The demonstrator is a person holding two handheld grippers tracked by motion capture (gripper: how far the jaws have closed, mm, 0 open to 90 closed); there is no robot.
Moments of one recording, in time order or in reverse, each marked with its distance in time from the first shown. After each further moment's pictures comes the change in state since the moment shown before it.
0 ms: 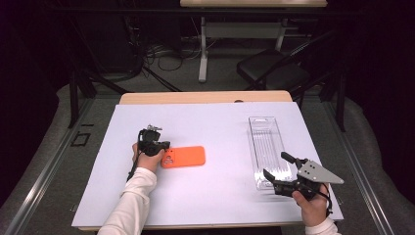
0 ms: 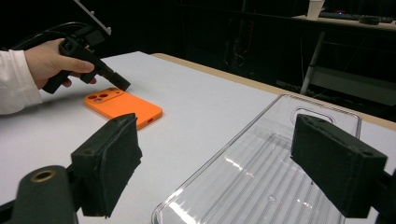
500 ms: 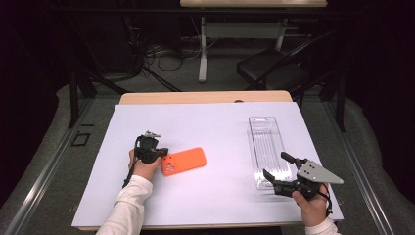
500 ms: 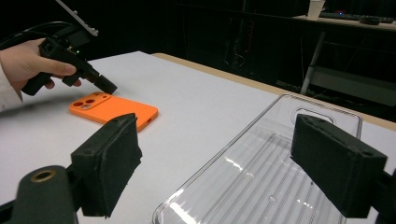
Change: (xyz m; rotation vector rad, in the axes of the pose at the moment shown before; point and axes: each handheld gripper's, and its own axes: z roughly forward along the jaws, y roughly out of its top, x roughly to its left) left arm -0.009 -0.020 -0.018 0.027 -0.017 0.043; right arm 0.000 0.000 0.000 0.002 0.002 -0.001
